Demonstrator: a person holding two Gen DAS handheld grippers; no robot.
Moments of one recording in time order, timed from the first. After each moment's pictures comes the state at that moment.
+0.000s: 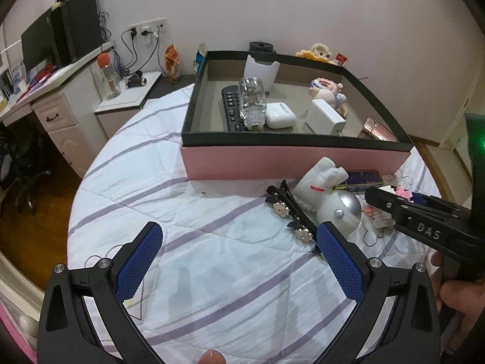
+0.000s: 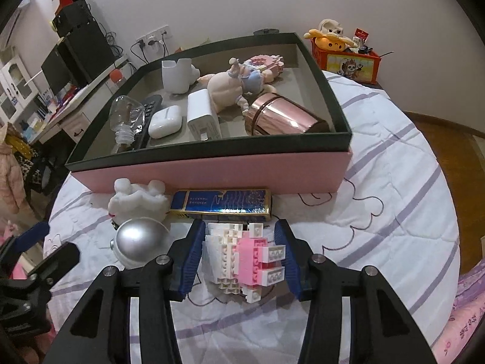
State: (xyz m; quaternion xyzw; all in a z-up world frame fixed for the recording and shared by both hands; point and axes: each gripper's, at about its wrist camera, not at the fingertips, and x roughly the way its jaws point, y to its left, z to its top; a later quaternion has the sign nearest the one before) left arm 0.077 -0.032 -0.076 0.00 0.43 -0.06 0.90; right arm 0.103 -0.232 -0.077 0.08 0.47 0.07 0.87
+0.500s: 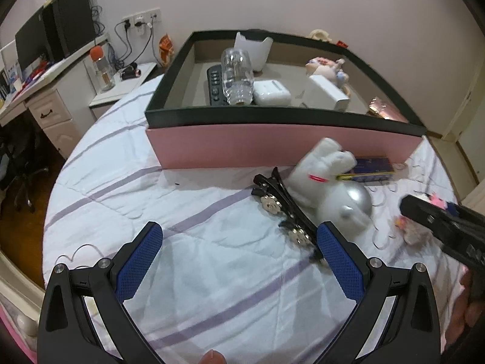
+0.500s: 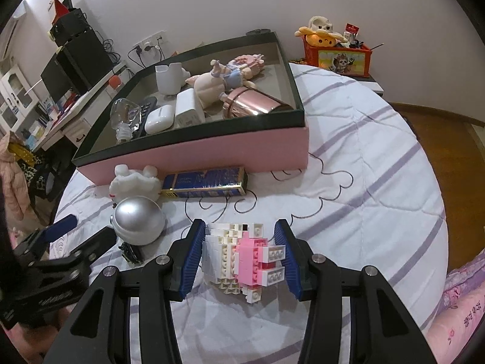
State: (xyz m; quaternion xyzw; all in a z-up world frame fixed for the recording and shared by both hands) left arm 0.098 -0.055 -0.107 0.01 0.46 -0.05 0.89; right arm 0.084 -0.250 -0.078 0.10 0.47 0.07 0.87
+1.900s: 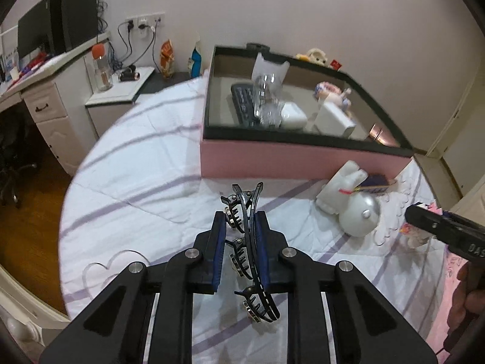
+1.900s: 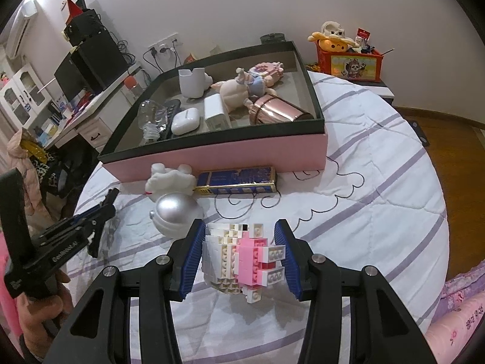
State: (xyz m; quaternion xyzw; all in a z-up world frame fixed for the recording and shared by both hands) left arm 0.078 0.000 -0.082 -0.04 0.42 -0.09 0.90; right arm 0.072 -0.240 -0.057 0.10 0.46 0.10 0.88
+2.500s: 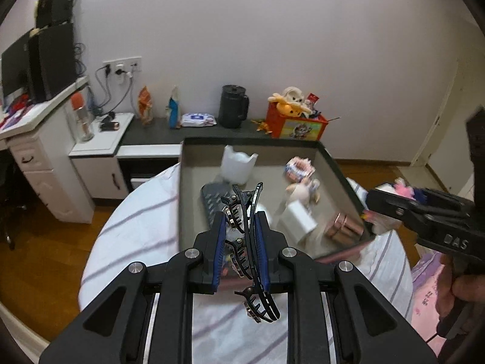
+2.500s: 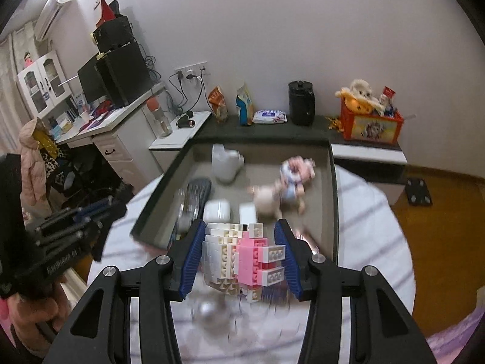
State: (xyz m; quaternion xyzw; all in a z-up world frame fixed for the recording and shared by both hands) left arm 0.151 -0.021 0.012 -0.03 0.36 -0.14 0.92; right arm 0.161 -0.213 0.038 0.04 0.40 0.14 0.90
